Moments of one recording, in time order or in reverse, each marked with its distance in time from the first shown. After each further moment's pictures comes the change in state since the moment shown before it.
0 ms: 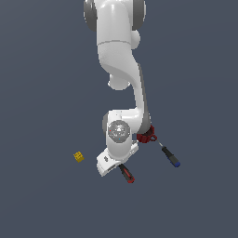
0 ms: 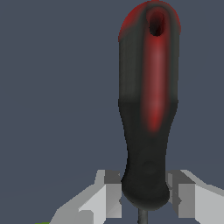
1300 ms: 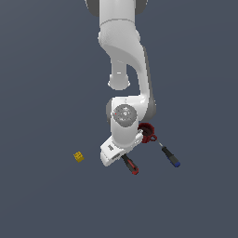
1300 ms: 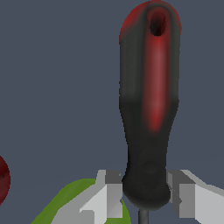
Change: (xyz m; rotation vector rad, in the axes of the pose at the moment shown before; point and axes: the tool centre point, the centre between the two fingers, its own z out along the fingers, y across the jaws) arm -0.011 -0.029 -0.044 0.000 -0.002 0.000
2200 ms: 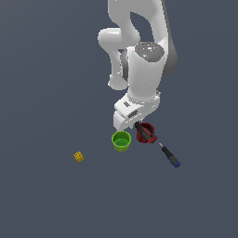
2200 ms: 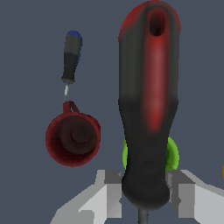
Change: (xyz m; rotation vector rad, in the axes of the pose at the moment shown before) arm -0.031 -0.088 -0.139 -0.002 -0.002 0.000
